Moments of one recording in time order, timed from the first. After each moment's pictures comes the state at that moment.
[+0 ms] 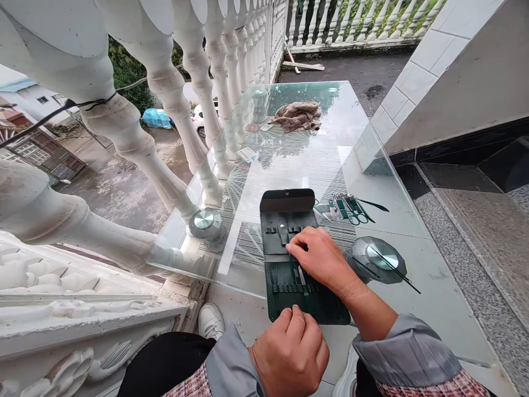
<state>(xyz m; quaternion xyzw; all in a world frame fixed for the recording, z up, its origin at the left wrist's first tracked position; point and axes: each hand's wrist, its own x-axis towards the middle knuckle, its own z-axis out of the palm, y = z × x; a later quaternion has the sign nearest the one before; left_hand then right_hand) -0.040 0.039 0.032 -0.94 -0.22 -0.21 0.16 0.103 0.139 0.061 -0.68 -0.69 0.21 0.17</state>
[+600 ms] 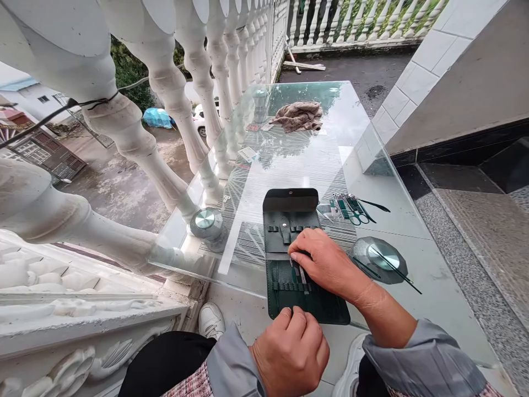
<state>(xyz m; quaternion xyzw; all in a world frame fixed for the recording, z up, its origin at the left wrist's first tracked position) -0.041 0.039 0.031 -0.95 -0.22 -0.18 0.15 0.113 0.130 0.069 -0.57 -0.78 0.21 0.15</state>
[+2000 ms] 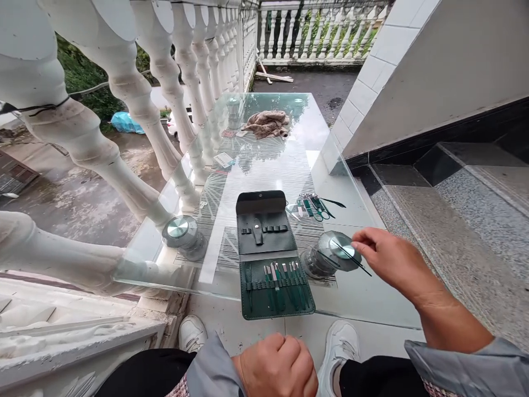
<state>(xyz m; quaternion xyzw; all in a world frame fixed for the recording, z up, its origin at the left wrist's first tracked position) -0.031 0.033 0.028 -0.96 -0.06 -0.23 0.12 0.254 0.092 0.070 -0.81 -0.57 0.08 0.13</state>
